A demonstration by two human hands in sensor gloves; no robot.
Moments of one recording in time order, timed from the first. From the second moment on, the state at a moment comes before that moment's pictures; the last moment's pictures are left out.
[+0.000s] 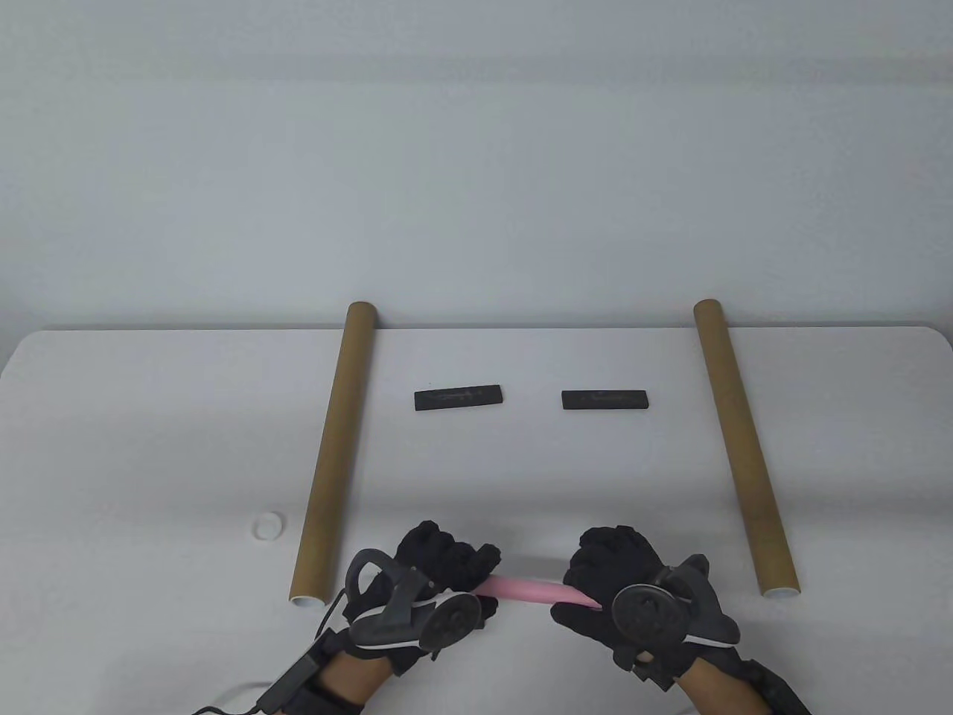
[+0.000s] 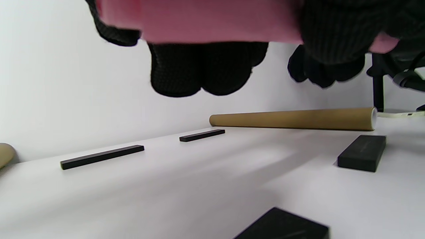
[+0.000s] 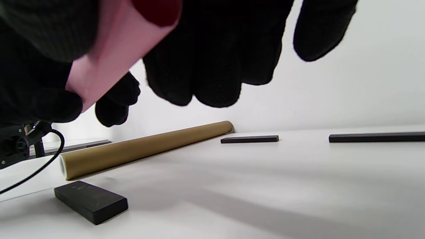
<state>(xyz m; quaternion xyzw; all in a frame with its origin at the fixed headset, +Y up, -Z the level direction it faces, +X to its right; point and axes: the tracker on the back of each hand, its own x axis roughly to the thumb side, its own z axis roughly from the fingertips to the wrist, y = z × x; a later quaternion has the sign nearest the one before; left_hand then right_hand) -0.084 -0.693 -0.286 0.09 -0.34 -0.02 0.94 0.166 -0.697 -0.287 0.32 -0.10 0.94 0.12</state>
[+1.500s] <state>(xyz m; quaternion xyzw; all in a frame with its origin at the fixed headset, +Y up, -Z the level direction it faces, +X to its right) -0.080 -0.686 -0.305 0.04 -0.27 0.10 0.96 0.142 -0.661 -0.254 0.30 -0.25 0.92 0.01</state>
